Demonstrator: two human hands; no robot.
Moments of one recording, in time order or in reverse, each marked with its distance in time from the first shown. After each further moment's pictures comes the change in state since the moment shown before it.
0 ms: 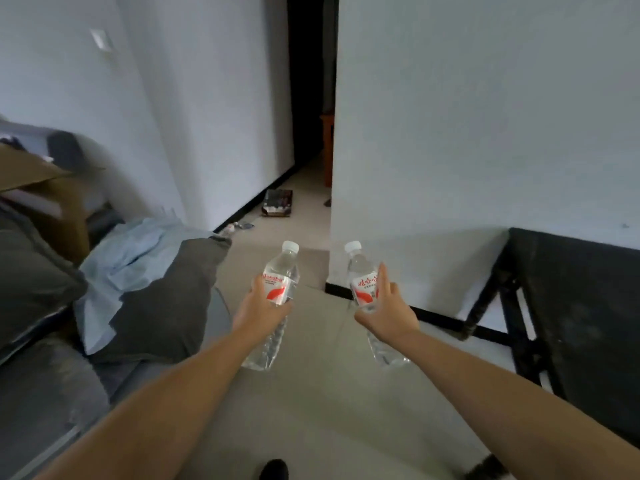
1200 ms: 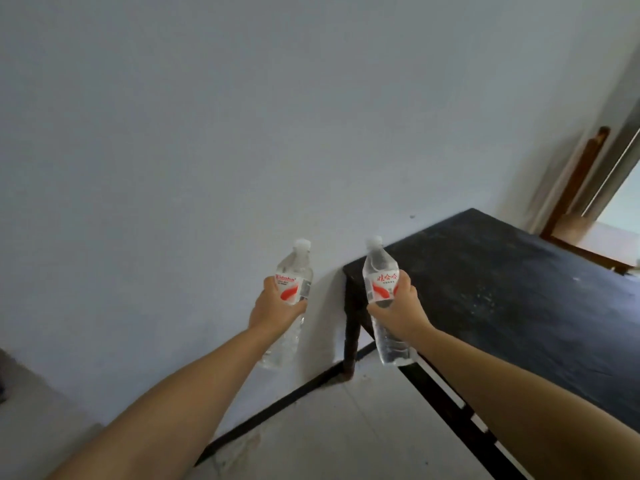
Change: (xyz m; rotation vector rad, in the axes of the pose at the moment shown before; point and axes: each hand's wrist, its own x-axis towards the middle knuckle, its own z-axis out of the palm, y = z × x) left_hand 0.399 0.401 0.381 -0.019 -0.740 0.597; right_hand 0.364 0.258 -0.207 0.402 0.690 0.722
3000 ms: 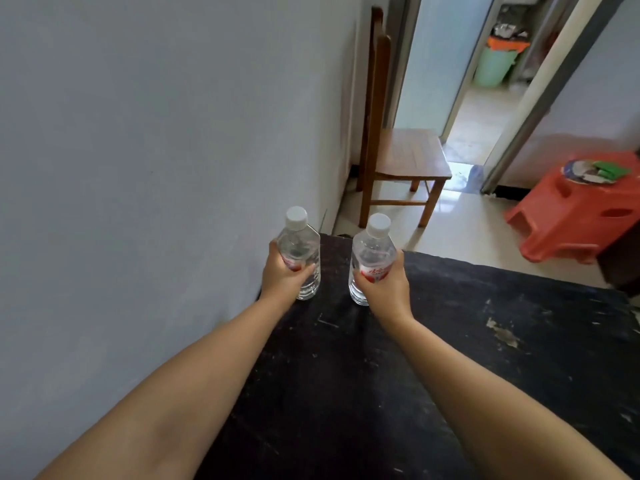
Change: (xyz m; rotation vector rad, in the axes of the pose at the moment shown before) left_hand 0.494 0.381 0.598 -0.187 -0.667 0.337; right_hand 0.545 0.280 -0.292 0.348 0.796 0.364
